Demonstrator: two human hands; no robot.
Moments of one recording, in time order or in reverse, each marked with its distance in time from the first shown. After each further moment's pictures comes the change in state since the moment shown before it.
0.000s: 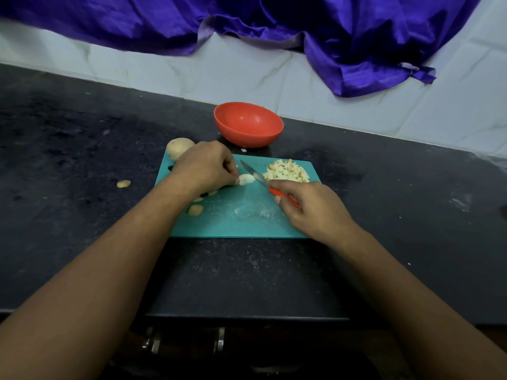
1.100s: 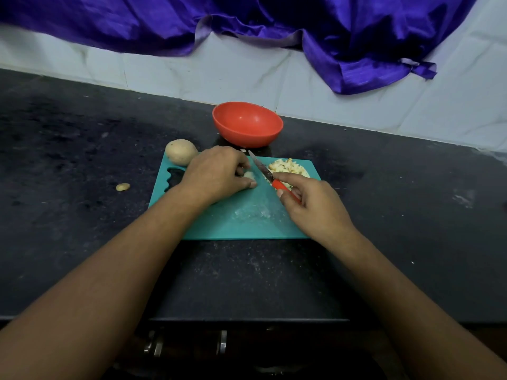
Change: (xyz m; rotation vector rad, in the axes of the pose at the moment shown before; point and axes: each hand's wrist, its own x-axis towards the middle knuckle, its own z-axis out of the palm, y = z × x) left_hand 0.006 0.002 0.024 0.179 0.130 0.171; right_hand -0.004 -0.010 0.003 0.221 0.114 0.140
